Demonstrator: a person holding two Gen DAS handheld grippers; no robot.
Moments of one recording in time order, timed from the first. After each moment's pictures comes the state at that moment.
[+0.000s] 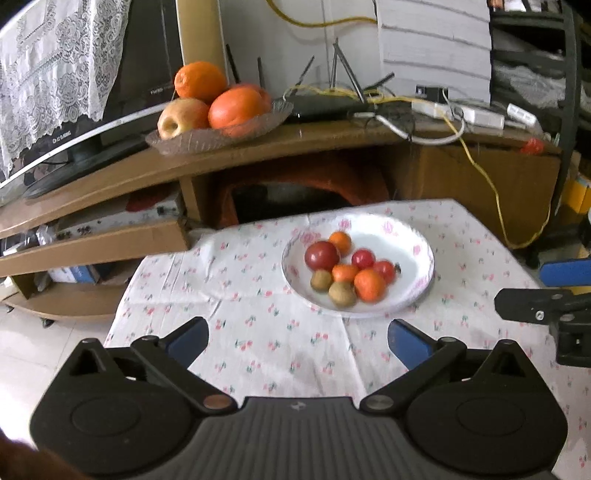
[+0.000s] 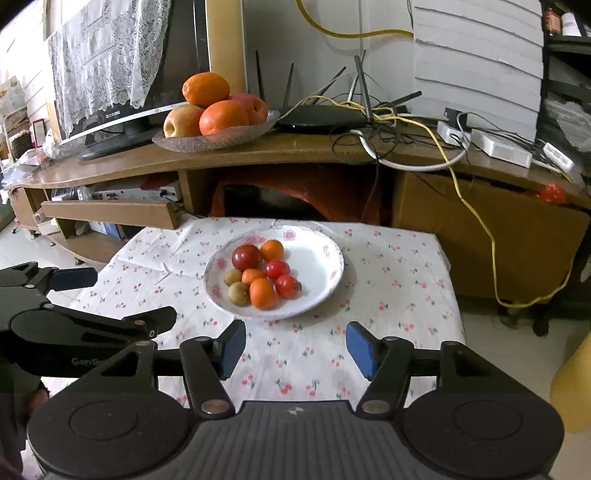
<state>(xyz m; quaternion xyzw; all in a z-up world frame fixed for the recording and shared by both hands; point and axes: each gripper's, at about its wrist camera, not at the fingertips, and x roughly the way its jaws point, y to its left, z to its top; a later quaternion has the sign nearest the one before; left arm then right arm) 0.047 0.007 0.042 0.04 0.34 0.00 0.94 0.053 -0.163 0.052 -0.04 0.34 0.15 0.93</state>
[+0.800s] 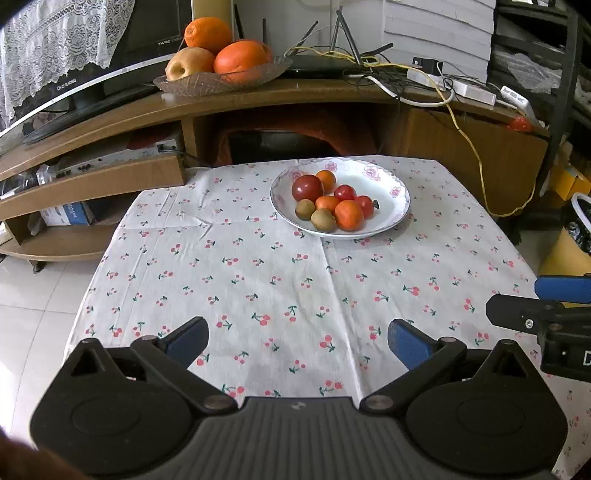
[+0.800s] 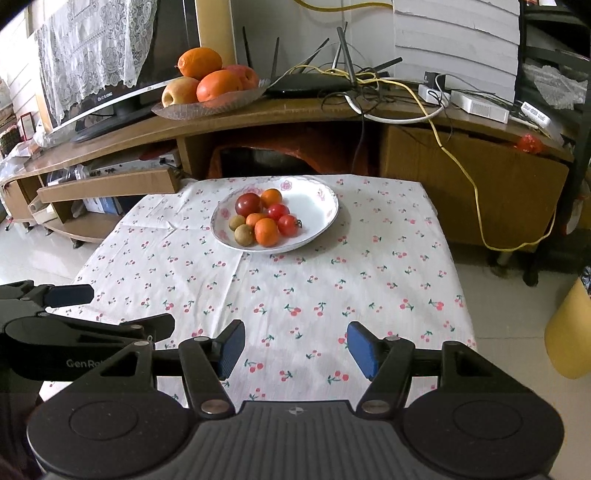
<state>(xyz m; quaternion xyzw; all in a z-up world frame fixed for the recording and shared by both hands) -0.006 0.006 0.029 0.00 0.40 0.00 0.92 0.001 -0.163 0.038 -0.02 0.38 0.12 0.92</state>
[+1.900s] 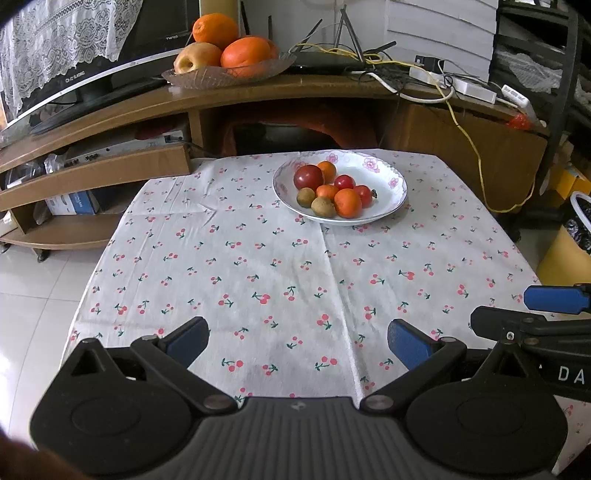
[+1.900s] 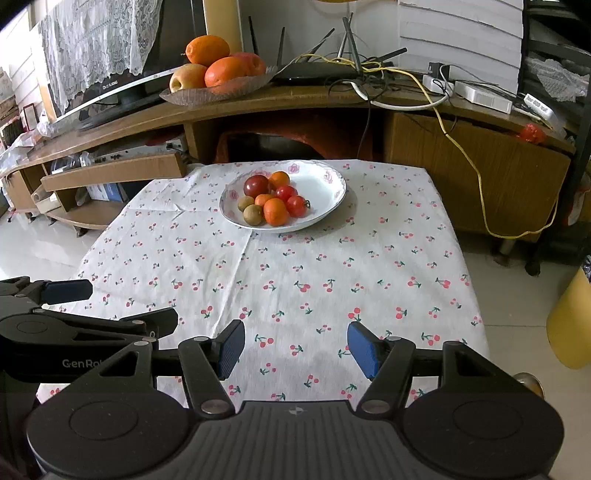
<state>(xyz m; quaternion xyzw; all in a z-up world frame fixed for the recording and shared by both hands) -0.023 0.004 0.029 -0.01 0.40 0.00 0.92 -0.011 -0.156 0.030 -0.03 0.39 0.12 0.91</state>
